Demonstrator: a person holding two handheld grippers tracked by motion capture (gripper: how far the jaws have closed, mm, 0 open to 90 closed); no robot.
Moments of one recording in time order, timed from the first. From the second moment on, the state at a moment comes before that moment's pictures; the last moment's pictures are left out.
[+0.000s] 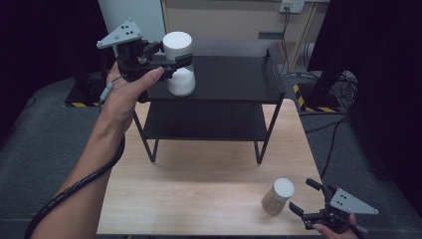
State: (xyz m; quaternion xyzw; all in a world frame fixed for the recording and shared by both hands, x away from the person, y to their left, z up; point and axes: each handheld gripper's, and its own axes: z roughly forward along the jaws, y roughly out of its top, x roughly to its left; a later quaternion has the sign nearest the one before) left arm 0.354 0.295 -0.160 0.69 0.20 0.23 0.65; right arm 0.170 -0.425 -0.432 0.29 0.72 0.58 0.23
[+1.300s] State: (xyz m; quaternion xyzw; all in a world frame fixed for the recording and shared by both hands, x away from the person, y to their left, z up) left arm 0.380 0.289 -0.184 0.68 0.25 0.23 0.65; right arm 0.171 -0.429 -0.434 0.29 0.72 0.58 0.23
